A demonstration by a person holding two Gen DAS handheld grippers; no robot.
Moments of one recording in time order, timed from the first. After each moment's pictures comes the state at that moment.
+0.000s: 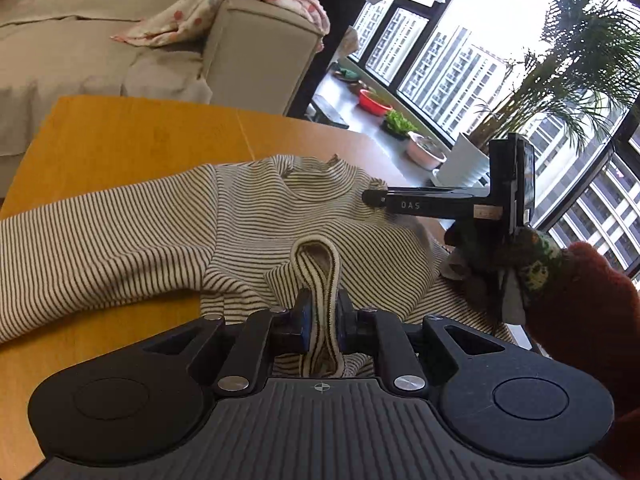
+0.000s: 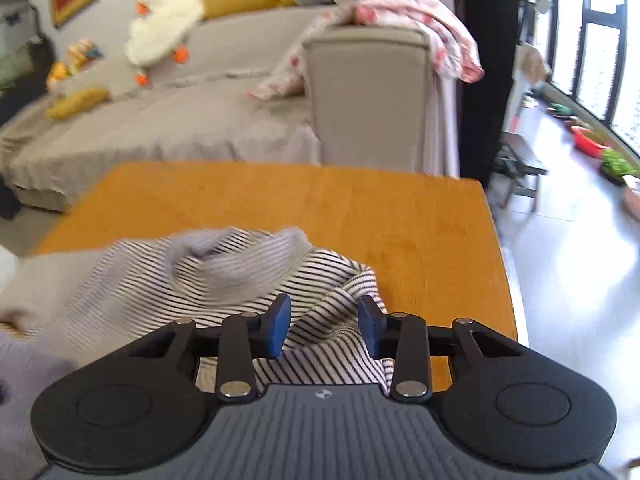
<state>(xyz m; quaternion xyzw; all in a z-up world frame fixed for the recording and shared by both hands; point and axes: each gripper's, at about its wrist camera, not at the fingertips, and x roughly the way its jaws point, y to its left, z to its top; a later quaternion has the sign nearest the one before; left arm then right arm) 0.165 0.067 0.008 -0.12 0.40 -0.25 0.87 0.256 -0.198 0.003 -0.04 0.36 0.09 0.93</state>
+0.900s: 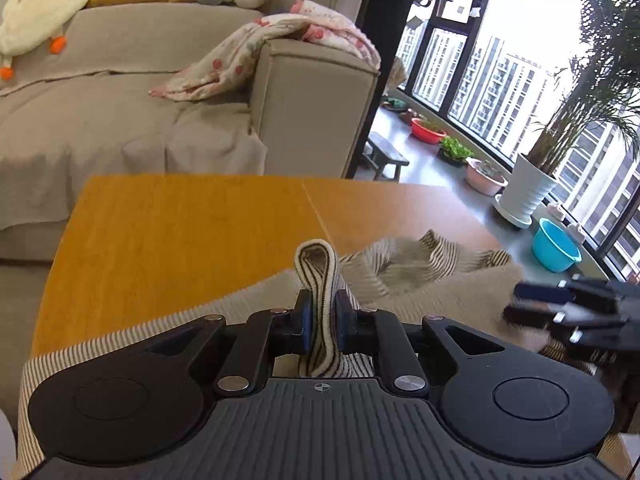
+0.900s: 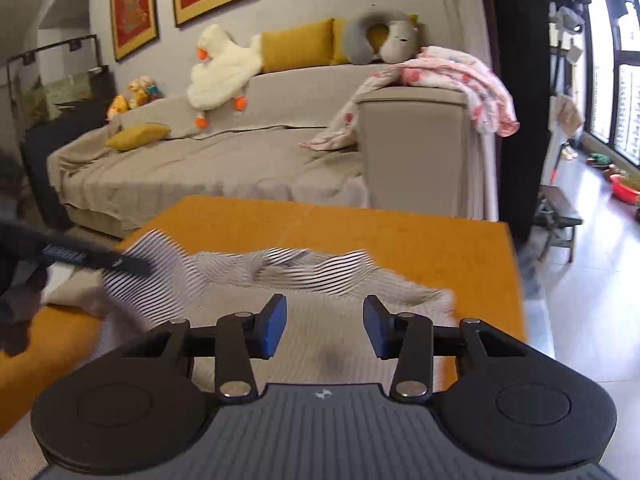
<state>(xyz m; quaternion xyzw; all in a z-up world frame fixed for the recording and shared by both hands) 0.250 0.059 0.027 -0.05 0.33 -0.18 0.92 0.179 -0.215 0.022 -0.01 0.29 0.20 0.94</state>
